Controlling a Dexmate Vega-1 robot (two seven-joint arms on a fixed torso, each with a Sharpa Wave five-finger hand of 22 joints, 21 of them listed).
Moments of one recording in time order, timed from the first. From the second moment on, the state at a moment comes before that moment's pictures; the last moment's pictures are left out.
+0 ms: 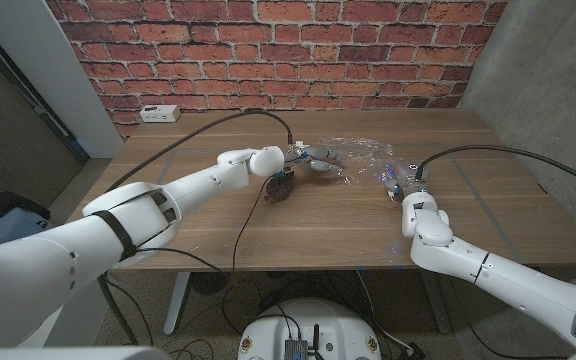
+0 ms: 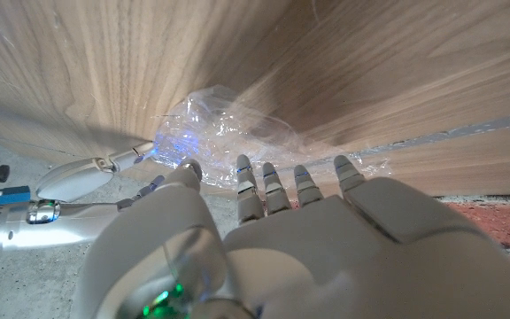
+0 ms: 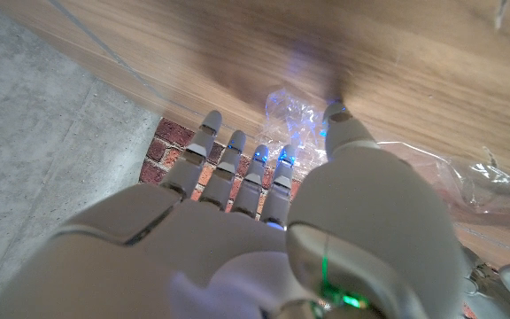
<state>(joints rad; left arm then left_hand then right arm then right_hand) 0.19 0.30 1.06 -0.84 0.39 -0.38 -0.14 0.49 0.15 0.31 0.06 0.18 0.29 -0.07 0.18 0.18 0.10 -0.04 0.19 0.19 -0.01 0.06 0.18 0.17 -0.10 0.21 0.21 0.21 -0.77 -0.77 -0.87 -1.78 -0.68 -0.93 -0.15 0.93 0.07 0.29 -0.16 0.26 0.45 -0.11 0.21 0.20 0.34 -0.08 0.22 0.24 0.36 -0.04 0.23 0.32 0.43 0.06 0.23 0.19</state>
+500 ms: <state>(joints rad) 0.09 0.17 1.12 -0.54 0.34 -0.51 -0.18 0.46 0.14 0.31 0.08 0.18 0.27 -0.07 0.18 0.18 0.08 -0.03 0.19 0.19 -0.02 0.06 0.18 0.17 -0.09 0.21 0.21 0.21 -0.74 -0.72 -0.88 -1.68 -0.67 -0.89 -0.24 1.09 0.15 0.33 -0.17 0.21 0.94 -0.07 0.36 0.20 0.61 -0.14 0.29 0.23 0.52 -0.05 0.34 0.36 0.49 0.02 0.24 0.19</state>
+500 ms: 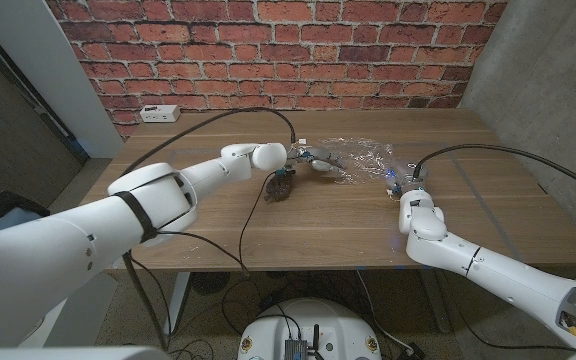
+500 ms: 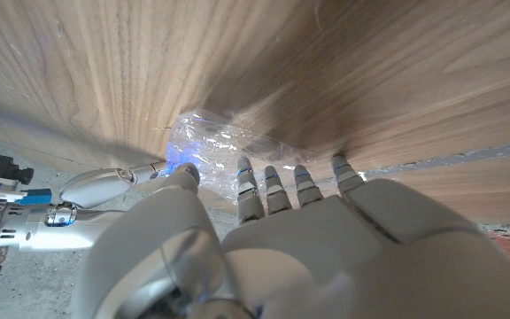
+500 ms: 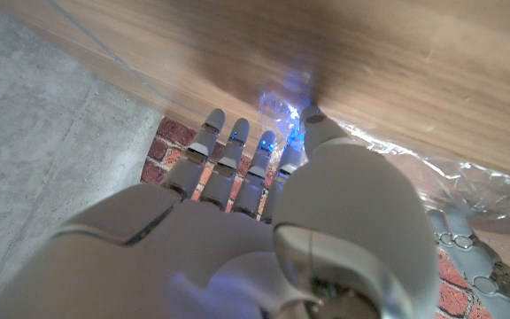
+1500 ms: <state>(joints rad) 0.04 0.12 1.20 -0.41 0.26 -0.54 -0.18 0.44 0.14 0.30 0.08 0.18 0.27 -0.07 0.18 0.18 0.10 -0.02 0.20 0.19 -0.01 0.06 0.18 0.17 -0.06 0.19 0.24 0.21 -0.70 -0.68 -0.90 -1.43 -0.82 -0.54 -0.68 1.16 0.14 0.34 -0.17 0.19 1.01 -0.07 0.37 0.20 0.75 -0.16 0.32 0.23 0.65 -0.06 0.39 0.37 0.58 -0.01 0.28 0.19</state>
